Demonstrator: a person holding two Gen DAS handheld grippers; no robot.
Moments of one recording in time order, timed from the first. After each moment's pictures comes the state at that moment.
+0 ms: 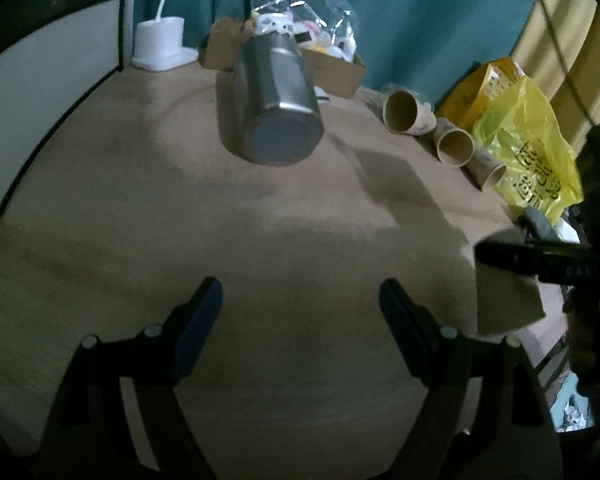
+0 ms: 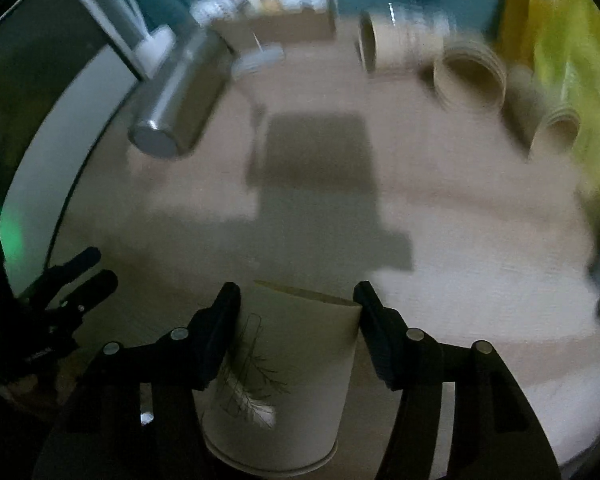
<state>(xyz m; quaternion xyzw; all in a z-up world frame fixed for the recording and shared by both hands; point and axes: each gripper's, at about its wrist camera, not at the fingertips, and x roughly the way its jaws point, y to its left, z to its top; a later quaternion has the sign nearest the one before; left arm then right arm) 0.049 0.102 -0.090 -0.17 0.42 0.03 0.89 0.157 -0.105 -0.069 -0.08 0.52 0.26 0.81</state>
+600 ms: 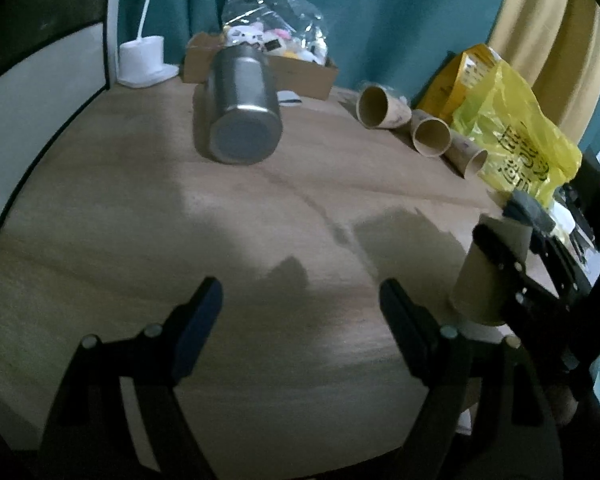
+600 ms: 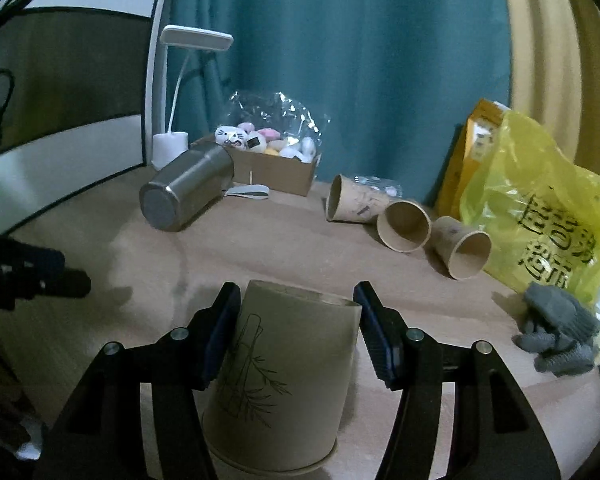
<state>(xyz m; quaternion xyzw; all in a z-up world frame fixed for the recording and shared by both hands) 0.033 0.067 -0.082 -0.14 0.41 0.02 0.90 0.069 -0.131 -0.085 -0.13 0.20 0.22 0.95</state>
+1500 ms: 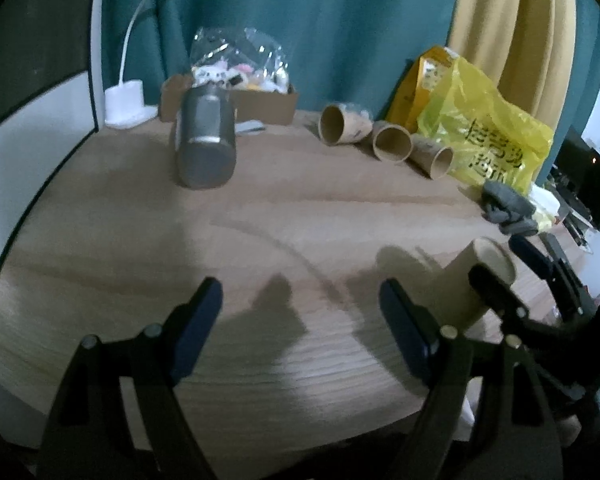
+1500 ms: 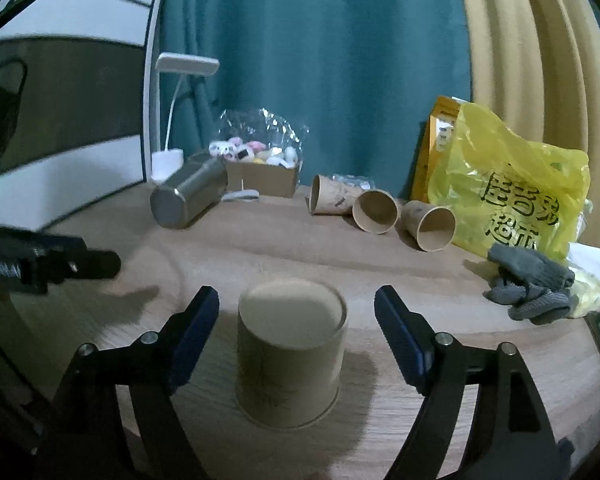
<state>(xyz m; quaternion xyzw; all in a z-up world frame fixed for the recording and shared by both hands) 0.002 0.023 -0.058 -0.10 0.35 0.01 0.93 0.015 -0.165 -0.079 -0.08 0.19 0.21 0.96</state>
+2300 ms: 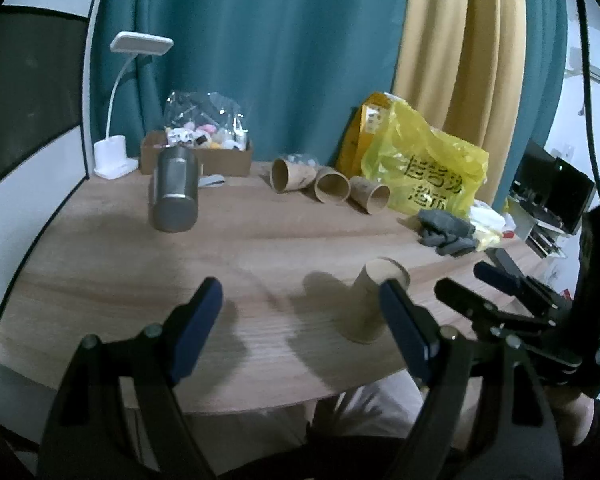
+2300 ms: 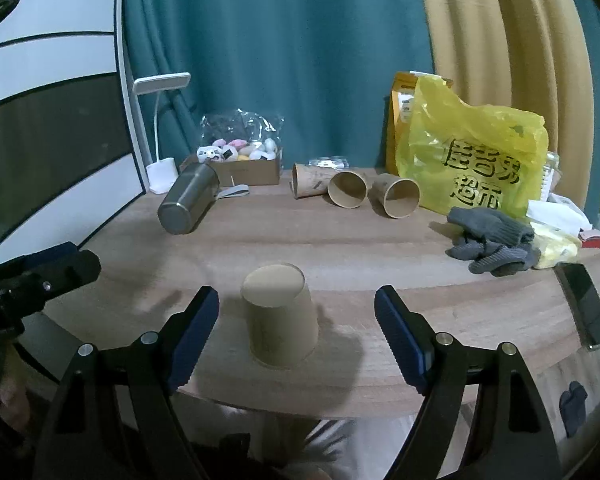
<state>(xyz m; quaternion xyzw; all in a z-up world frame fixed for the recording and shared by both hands) -0.065 -0.022 -0.001 -0.09 0.28 -0.03 0.96 -0.026 -0.207 -0.029 -0.02 0.26 0.18 0.95</state>
